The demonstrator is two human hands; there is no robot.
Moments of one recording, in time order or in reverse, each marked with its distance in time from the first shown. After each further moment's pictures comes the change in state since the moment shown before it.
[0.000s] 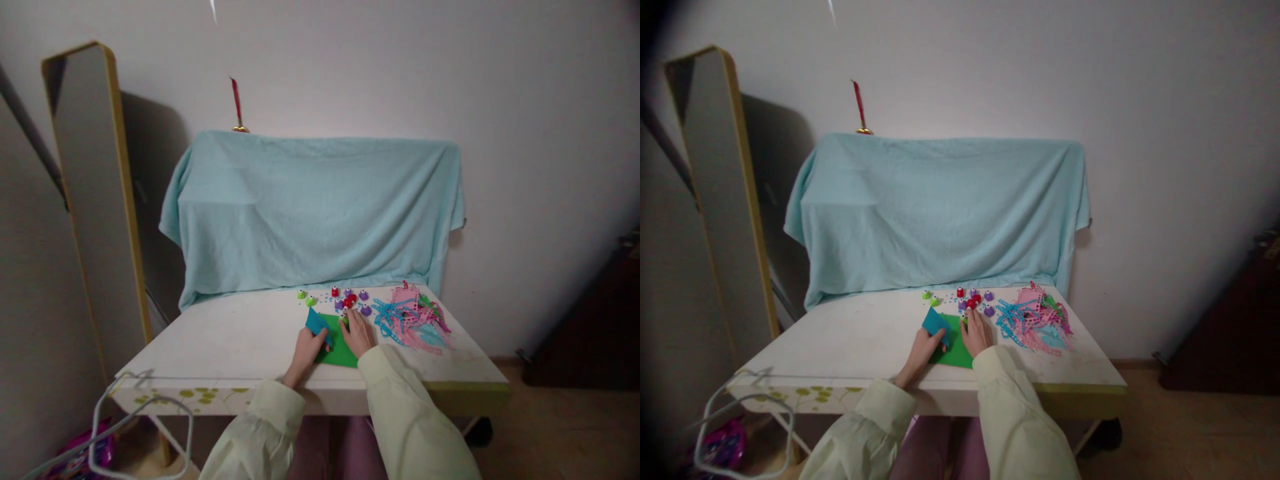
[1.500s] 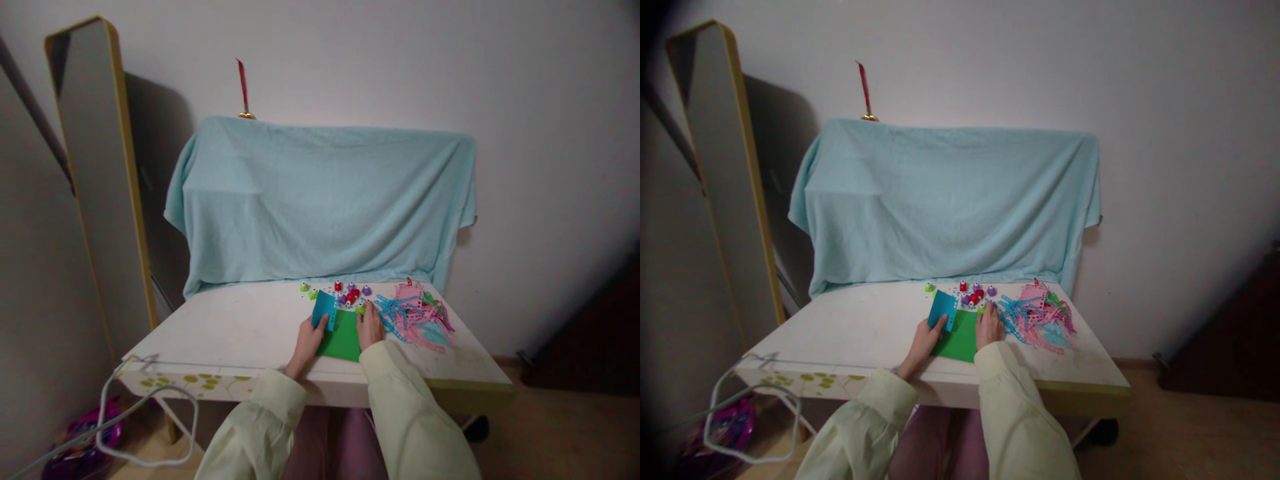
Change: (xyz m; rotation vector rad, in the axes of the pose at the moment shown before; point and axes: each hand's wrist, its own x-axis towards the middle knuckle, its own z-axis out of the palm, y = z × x) left_hand -0.004 0.014 -0.005 -0.006 0.112 0.020; right_hand 0.000 0.018 0.007 -0.156 0.093 0.339
